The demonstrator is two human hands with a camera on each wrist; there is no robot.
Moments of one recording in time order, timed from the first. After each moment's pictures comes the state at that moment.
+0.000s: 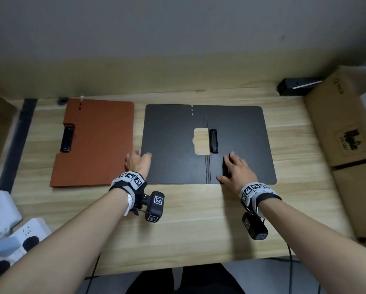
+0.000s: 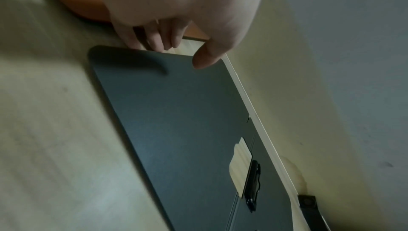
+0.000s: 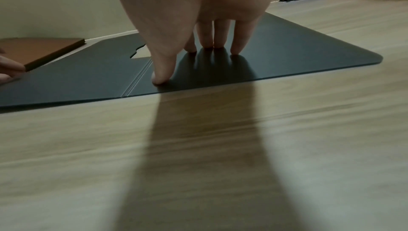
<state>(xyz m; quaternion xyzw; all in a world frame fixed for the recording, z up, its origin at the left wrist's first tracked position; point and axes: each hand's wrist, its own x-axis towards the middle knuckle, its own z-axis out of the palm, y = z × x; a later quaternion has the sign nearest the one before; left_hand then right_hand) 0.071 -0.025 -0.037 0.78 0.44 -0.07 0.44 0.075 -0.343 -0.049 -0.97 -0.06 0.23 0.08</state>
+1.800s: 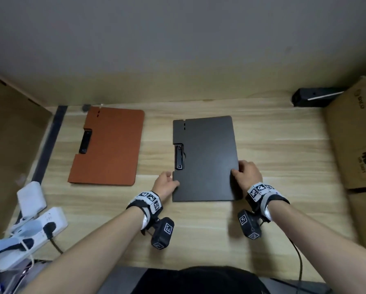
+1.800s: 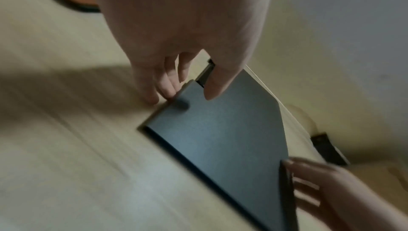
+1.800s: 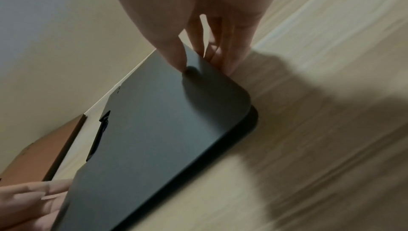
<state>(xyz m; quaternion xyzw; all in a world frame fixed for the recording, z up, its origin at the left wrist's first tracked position) 0.042 -0.104 -0.030 0.78 0.35 -0.25 0.44 0.128 -0.375 -0.062 -0.92 0.06 0.25 0.29</state>
